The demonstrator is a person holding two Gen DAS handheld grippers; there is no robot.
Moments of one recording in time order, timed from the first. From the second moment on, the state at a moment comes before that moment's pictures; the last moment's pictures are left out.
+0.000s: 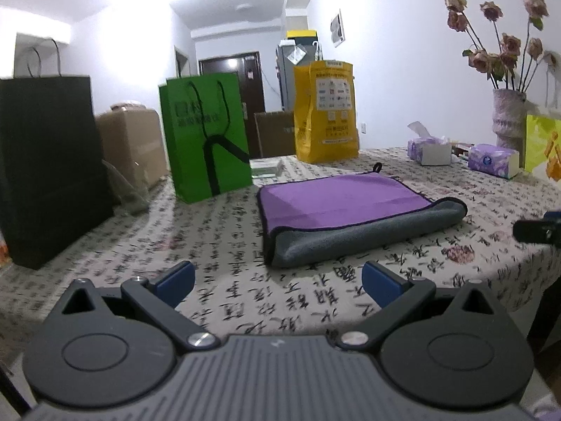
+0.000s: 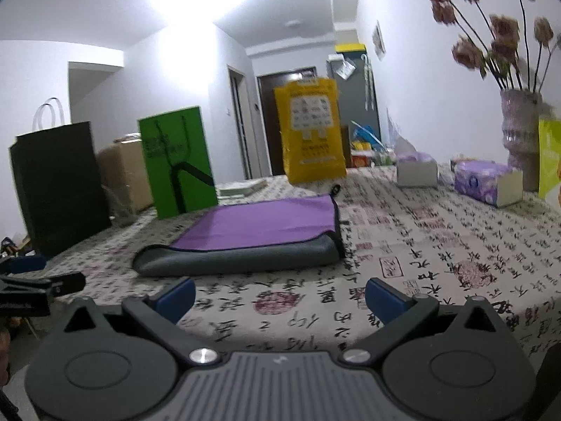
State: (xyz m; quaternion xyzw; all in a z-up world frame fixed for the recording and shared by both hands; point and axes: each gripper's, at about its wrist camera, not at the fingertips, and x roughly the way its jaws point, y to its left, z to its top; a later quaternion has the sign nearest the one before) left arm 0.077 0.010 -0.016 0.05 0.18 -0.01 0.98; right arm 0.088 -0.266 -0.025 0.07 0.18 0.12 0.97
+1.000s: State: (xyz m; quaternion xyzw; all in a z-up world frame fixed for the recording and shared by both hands) left arm 0.223 0.029 -0.042 -0.01 0.29 -0.04 0.96; right arm 0.263 -0.280 -0.054 0.07 0.26 0.15 0.95
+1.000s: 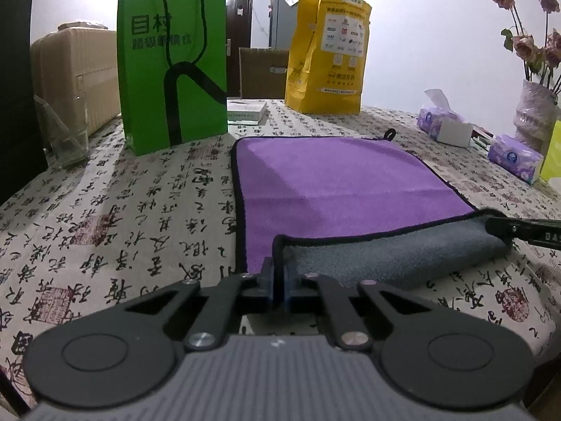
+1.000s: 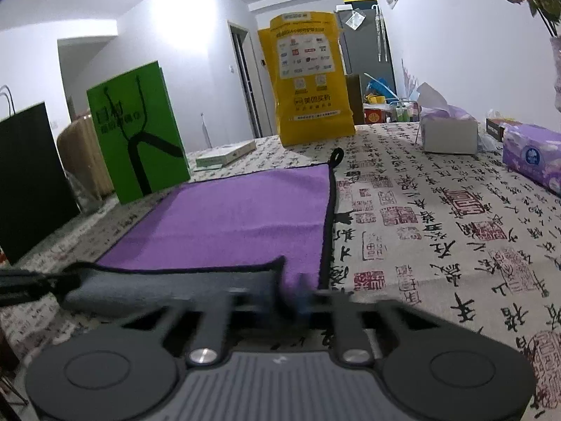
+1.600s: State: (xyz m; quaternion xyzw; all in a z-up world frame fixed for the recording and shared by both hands) left arm 0.263 0.033 -0.027 0.01 0.27 -0.04 0.96; right arm 0.303 -0.278 -0.039 0.04 0.26 0.14 0.95
